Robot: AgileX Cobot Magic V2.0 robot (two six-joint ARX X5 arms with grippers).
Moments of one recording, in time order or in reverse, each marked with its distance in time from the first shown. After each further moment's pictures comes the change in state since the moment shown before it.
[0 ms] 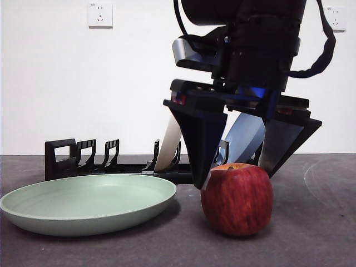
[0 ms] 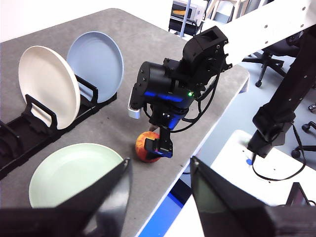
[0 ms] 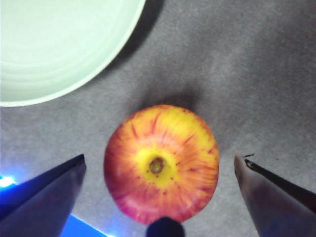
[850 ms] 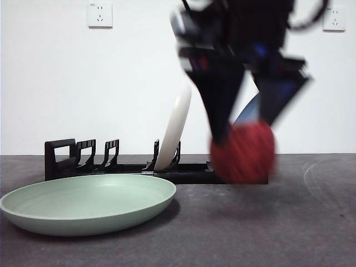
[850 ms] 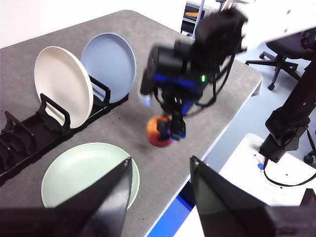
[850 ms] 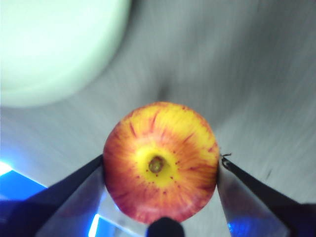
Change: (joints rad) left arm 0.000 0.000 0.000 0.000 -0.042 -0.008; right arm -0.003 0.010 0.240 -0.246 0.073 -0.060
